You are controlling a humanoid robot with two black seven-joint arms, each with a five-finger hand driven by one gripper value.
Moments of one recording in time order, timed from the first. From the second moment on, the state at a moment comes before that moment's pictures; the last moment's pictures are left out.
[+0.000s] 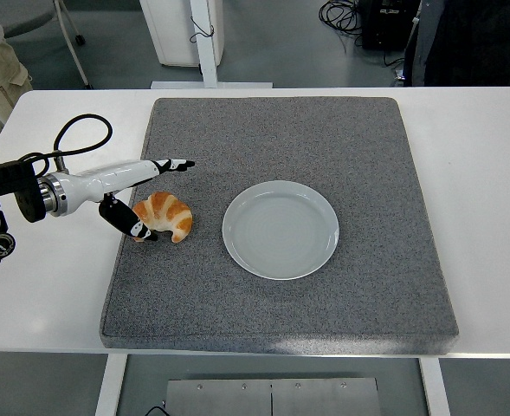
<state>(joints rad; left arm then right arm) -0.91 0.81 -0.27 -1.45 1.33 -0.05 -0.08 -0.09 0.00 -0.01 0.13 -0.10 -0.08 0.25</state>
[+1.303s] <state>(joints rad) -0.85 0.70 -0.26 -1.29 1.43 0.05 -0.16 -0.09 0.00 -0.01 0.13 -0.10 -0.08 0.25</state>
